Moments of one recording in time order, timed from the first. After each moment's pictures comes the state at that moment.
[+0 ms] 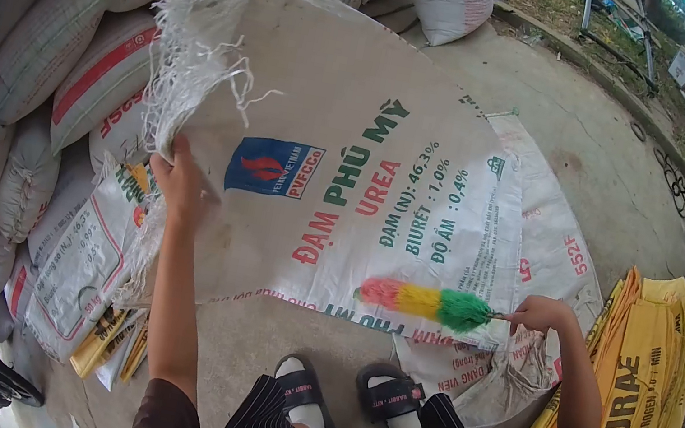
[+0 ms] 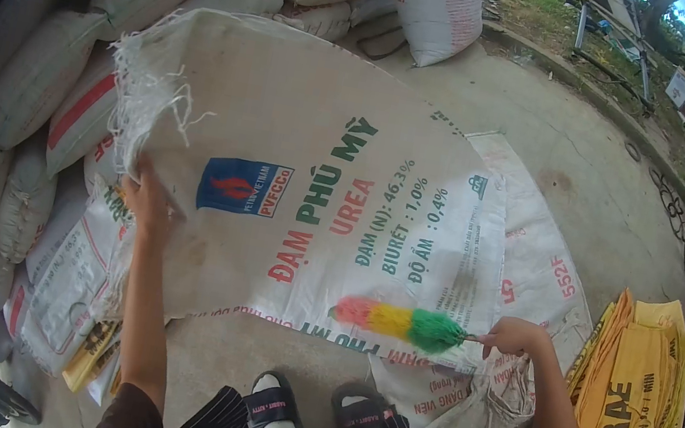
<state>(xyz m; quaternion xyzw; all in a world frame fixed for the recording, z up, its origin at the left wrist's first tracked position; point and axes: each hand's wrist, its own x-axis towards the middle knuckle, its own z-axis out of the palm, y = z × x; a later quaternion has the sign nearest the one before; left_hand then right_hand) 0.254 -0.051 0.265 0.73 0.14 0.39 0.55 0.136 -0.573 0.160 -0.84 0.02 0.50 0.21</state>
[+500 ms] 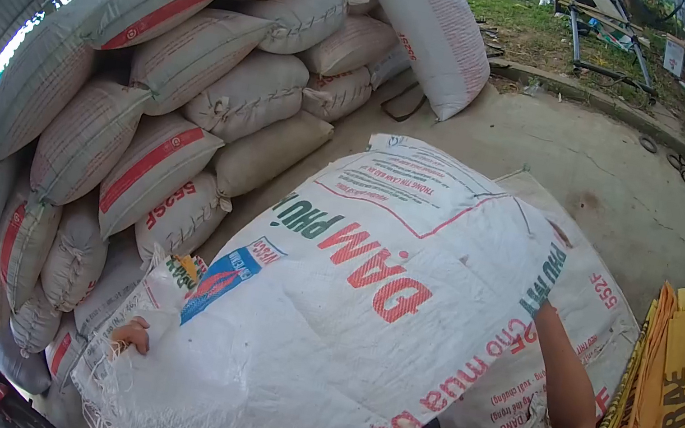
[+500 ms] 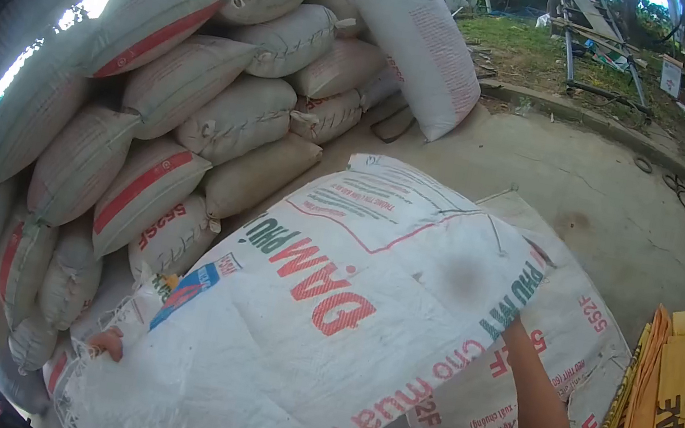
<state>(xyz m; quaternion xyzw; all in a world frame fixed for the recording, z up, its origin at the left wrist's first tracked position) 0.098 0.041 0.309 0.52 0.23 0.54 0.63 0.249 -0.531 0.110 -0.88 0.08 -0.17 0.44</state>
